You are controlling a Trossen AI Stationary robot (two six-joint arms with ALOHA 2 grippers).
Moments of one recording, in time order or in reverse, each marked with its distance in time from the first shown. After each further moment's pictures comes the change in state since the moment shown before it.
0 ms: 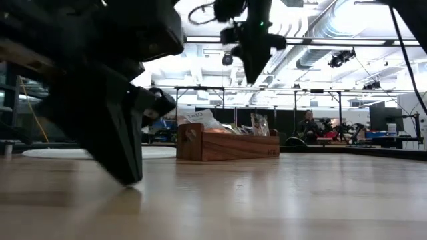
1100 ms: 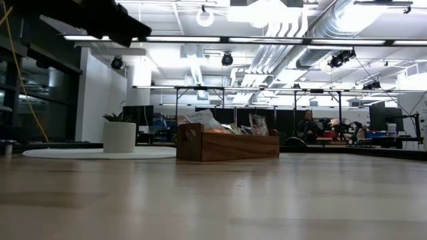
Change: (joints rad) left arm 0.300 -0.997 -0.563 0.250 -0.099 0.369; right arm 0.088 -0.802 -0.231 0.159 0.054 0.647
